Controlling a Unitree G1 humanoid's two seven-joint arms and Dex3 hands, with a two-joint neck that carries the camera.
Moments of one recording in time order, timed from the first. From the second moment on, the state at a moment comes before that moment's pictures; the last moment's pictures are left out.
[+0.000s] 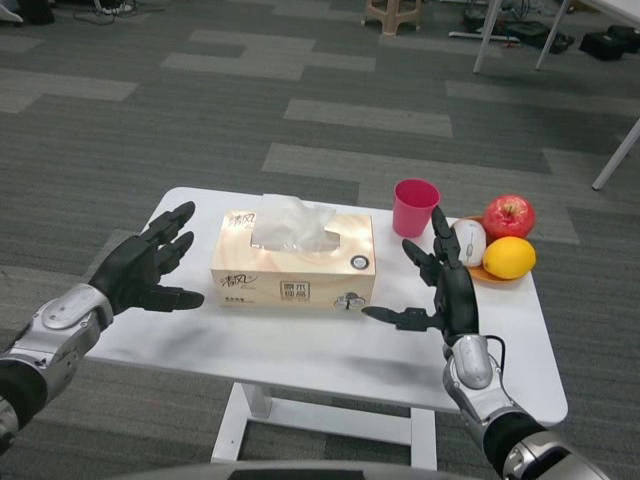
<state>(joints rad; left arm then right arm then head) -0.46 0.56 -0.58 0.88 -0.70 -0.53 -0.34 -0.31 -0.25 0.41 0.97 0.32 -0.88 -0.27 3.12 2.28</state>
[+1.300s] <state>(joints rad) -0.57 0.48 -0.73 1.01 -0.70 -0.53 -0.32 -0.59 -0.20 0.66 1.37 0.32 -0.73 -0.30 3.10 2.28</state>
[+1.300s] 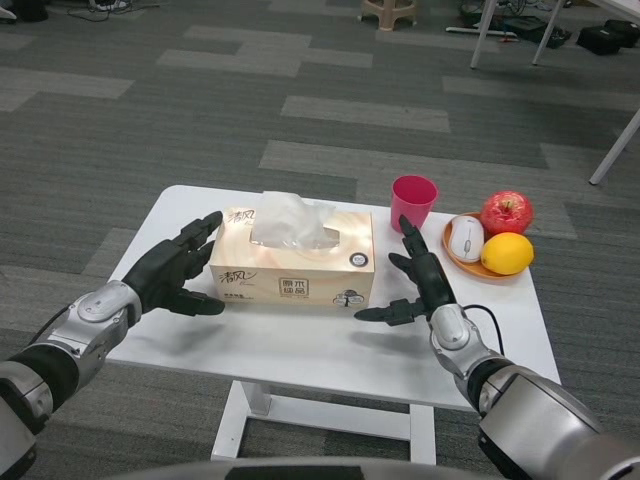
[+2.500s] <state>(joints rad) -0.59 0.47 -0.83 0.97 -0.72 -0.54 -0.30 -0.62 -0.19 0.84 1.40 0.34 -0.69 -0.35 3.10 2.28</state>
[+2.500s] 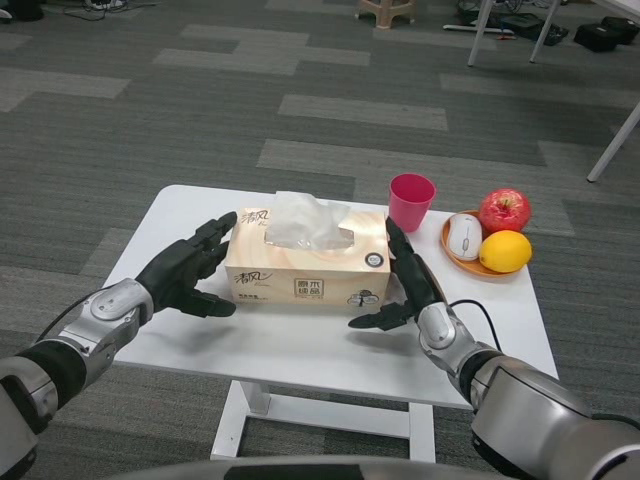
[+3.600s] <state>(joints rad) -0.45 0.47 -0.67 0.76 -0.68 -0.56 -0.30 -0.46 -0.24 0.72 1.16 0.34 -0.71 -0.31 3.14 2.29</state>
